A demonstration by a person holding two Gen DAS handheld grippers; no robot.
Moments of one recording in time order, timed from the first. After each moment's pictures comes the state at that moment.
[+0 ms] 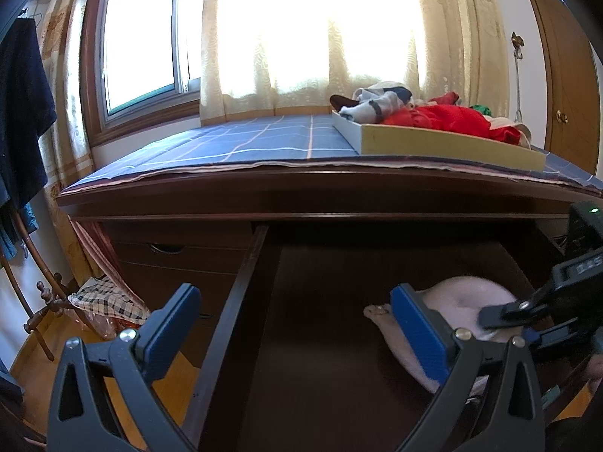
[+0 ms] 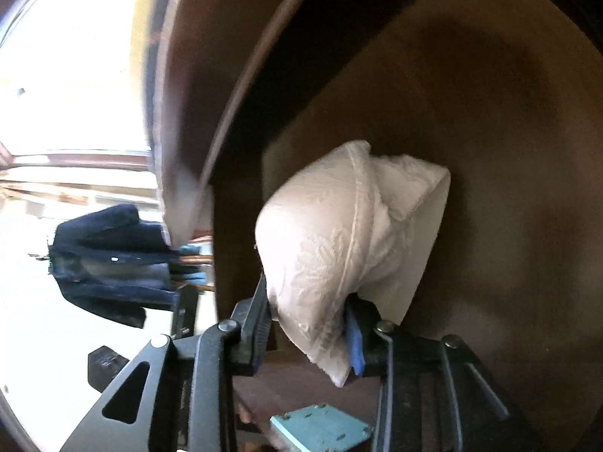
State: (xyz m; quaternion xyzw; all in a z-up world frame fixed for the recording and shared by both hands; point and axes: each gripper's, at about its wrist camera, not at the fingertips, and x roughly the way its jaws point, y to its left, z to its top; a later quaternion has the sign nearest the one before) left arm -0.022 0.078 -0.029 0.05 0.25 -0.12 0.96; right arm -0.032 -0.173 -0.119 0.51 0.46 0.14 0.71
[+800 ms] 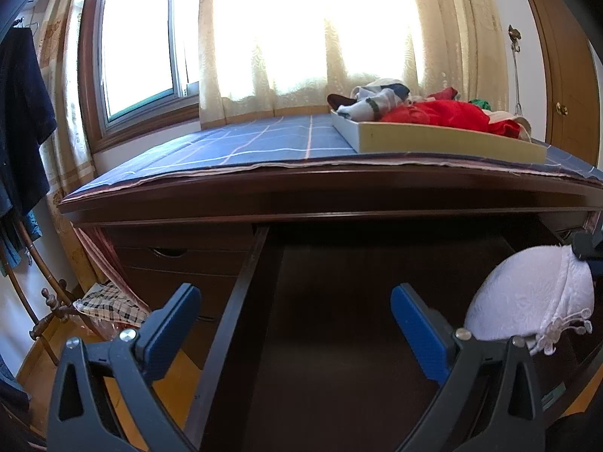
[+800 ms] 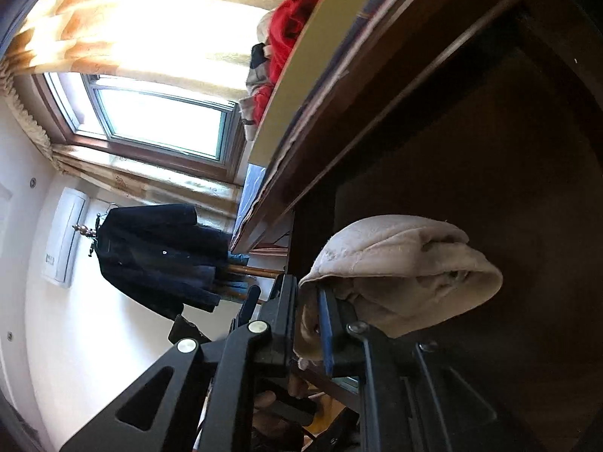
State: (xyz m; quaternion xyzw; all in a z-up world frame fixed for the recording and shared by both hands) left arm -0.023 0.074 -0.031 0.07 0.24 -0.12 0.96; right arm -0.084 -0.214 -0.051 0.50 0.37 0.20 0.76
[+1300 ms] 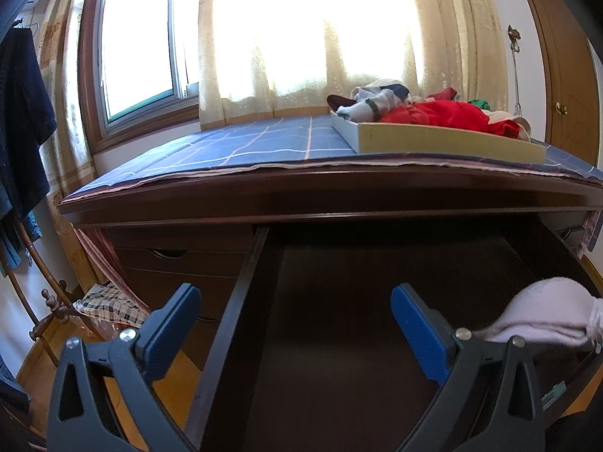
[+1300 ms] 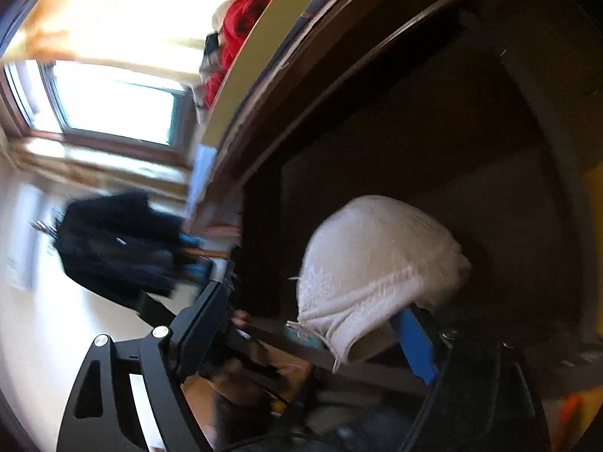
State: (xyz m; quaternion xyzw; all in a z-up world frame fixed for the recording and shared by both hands) left arm -0.023 0.075 -0.031 0.07 0.24 -0.12 0.96; right arm -0.105 -0.221 -0.041 0.44 0.47 0.12 0.76
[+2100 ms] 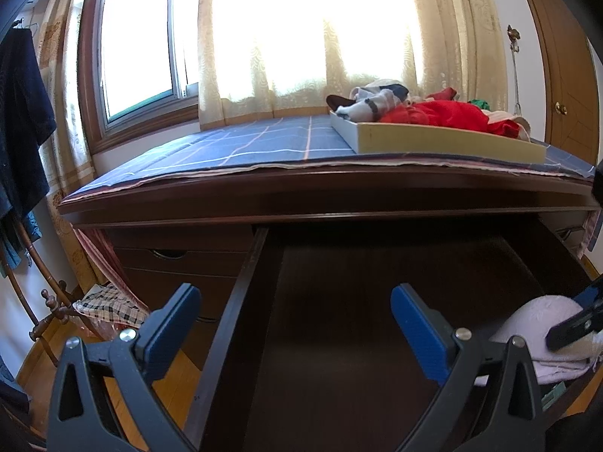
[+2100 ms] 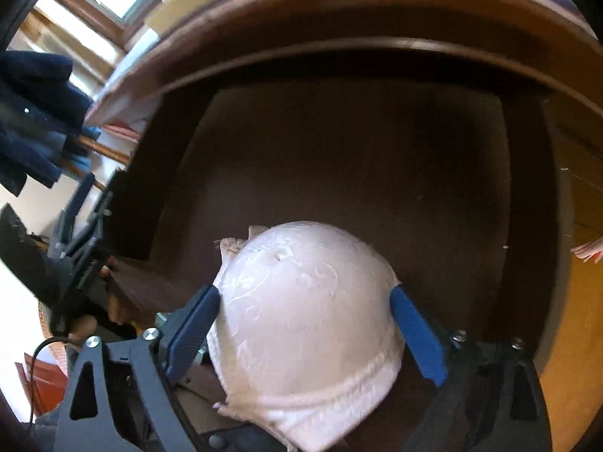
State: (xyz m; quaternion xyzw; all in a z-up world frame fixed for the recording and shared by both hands) left arm -0.024 0.074 -0.031 0.07 0.24 -0.12 0.96; right arm -0.030 -0.172 -0.065 0.16 0.60 0.09 0.78
